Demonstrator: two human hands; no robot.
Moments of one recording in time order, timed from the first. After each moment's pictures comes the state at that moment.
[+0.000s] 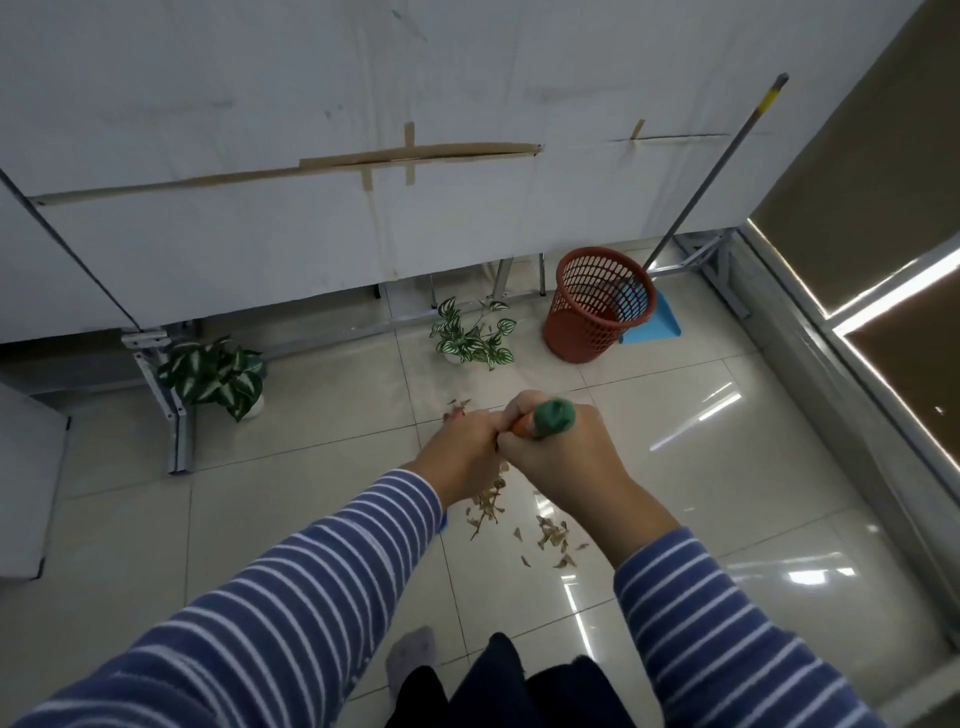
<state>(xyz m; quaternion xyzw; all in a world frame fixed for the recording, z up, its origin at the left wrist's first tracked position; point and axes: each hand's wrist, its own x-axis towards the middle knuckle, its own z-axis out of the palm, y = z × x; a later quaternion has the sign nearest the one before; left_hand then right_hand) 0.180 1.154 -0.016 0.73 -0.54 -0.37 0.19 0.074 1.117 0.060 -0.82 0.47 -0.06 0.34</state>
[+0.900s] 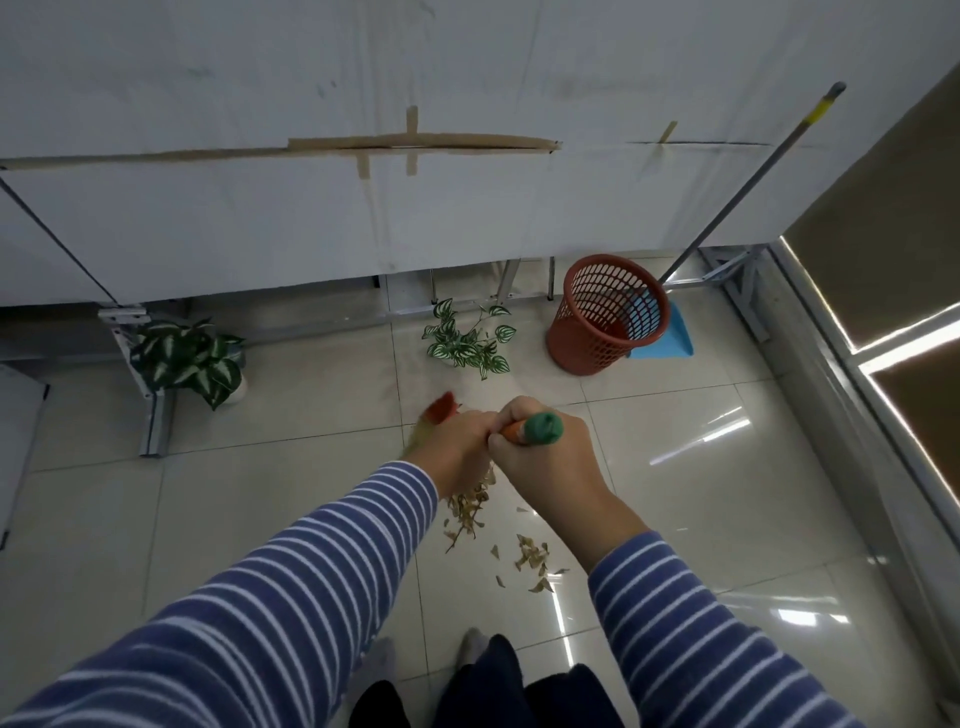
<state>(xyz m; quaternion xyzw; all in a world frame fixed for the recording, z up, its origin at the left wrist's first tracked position) 0.183 1.066 -0.042 0.76 -0.51 -0.37 0.19 0.082 1.027 0.022 -0.81 0.47 -0.04 0.34</state>
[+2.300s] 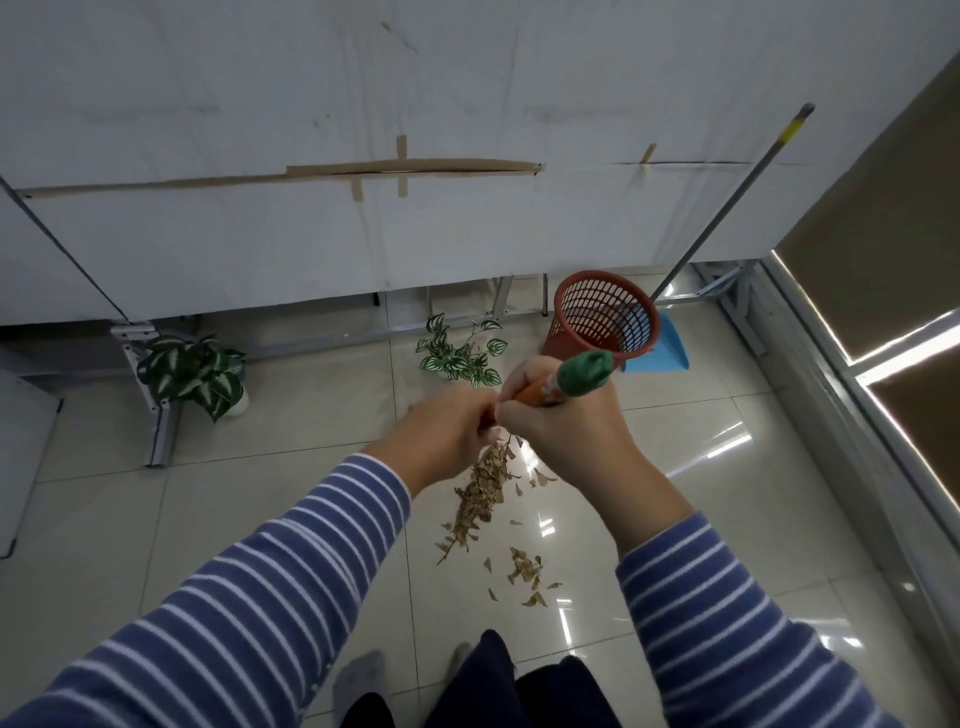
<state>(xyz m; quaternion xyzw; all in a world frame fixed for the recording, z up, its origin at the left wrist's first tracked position) 0.161 1.056 -0.009 0.76 -0.57 -0.25 0.19 0.039 1.002 0.089 -0.81 0.40 -0.10 0.41</state>
